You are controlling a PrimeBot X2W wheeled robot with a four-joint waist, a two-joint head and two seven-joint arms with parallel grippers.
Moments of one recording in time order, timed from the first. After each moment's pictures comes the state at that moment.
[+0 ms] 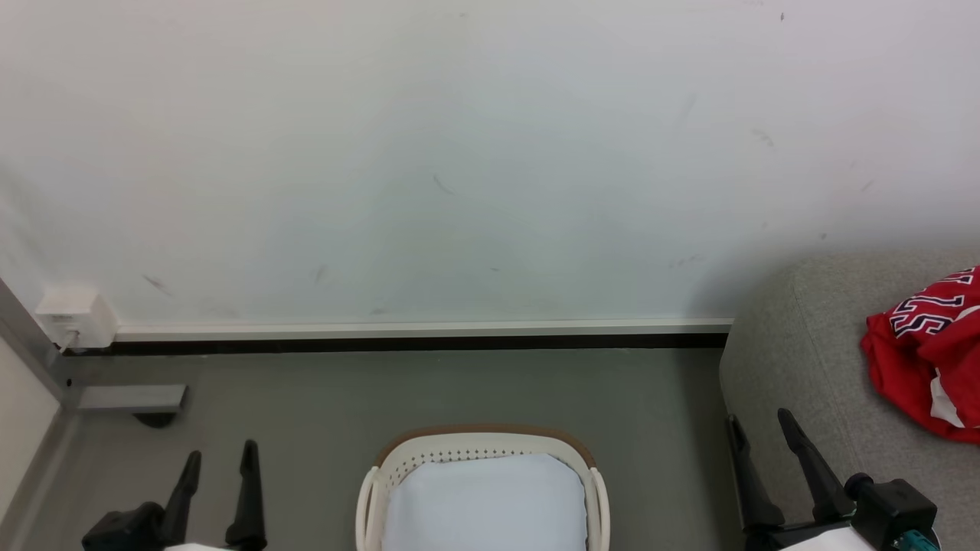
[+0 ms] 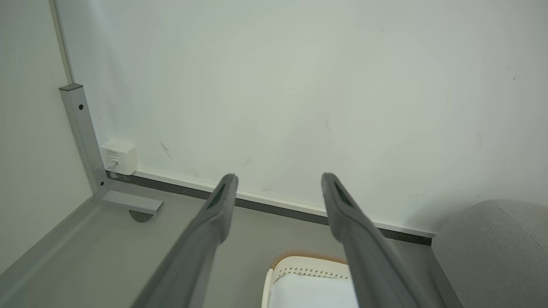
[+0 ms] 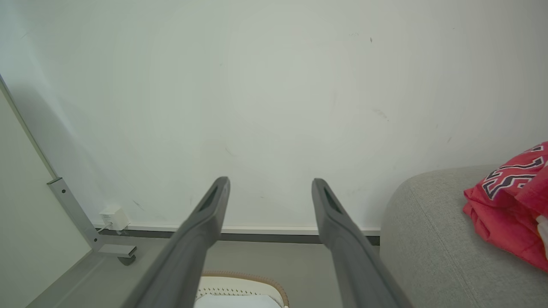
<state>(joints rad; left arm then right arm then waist) -0.07 0.09 0.10 0.35 -0.25 -0.11 -0.26 -0.10 -0.08 0.19 0.29 0.39 0.13 -0.26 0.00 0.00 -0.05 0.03</state>
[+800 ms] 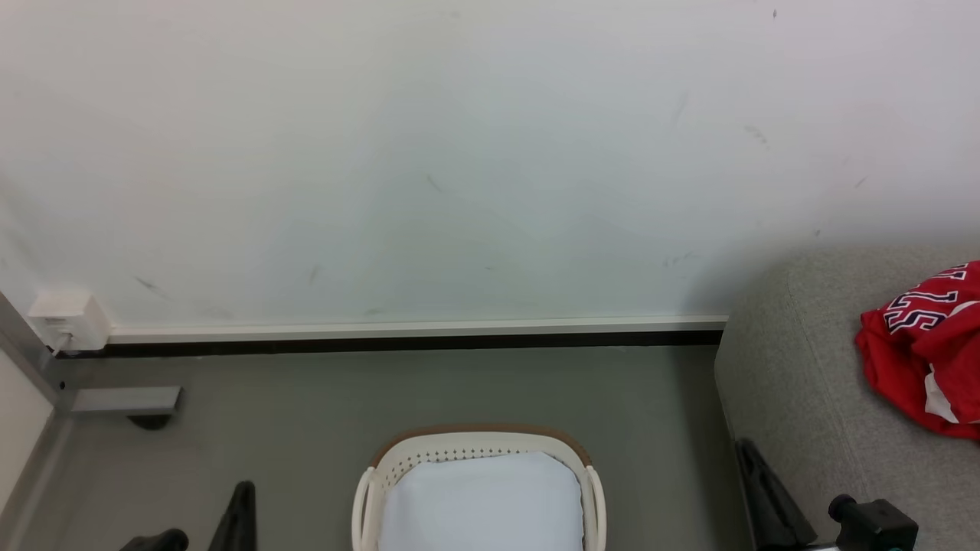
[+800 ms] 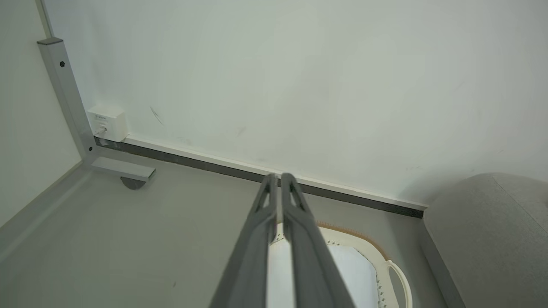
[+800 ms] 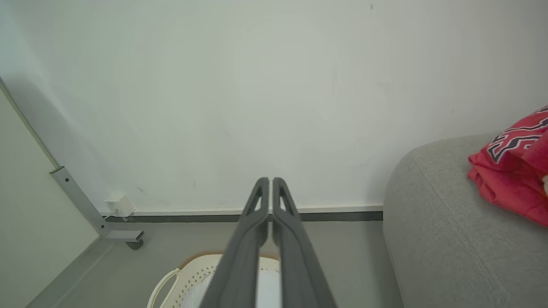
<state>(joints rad) -0.05 0.06 0.09 0.43 -0.24 -0.13 -0.26 -0.08 -0.07 0.21 0.32 0.40 0.13 -0.26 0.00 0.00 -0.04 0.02</state>
